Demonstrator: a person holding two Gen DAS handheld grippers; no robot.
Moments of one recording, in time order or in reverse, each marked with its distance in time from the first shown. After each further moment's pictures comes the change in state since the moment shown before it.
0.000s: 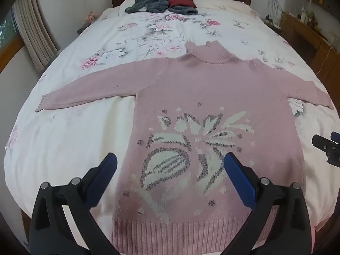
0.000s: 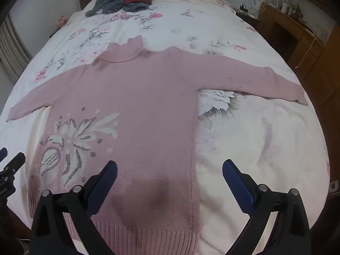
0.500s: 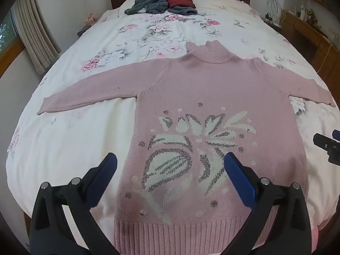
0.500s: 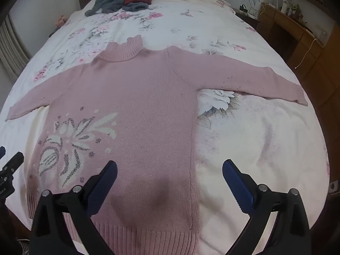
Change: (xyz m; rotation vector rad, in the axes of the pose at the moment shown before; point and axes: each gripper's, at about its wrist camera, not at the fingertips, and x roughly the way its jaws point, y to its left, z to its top) left arm 0.003 0.002 0.000 0.008 -0.010 0.005; right arm -0.001 -0.001 0.001 0.007 0.002 0.004
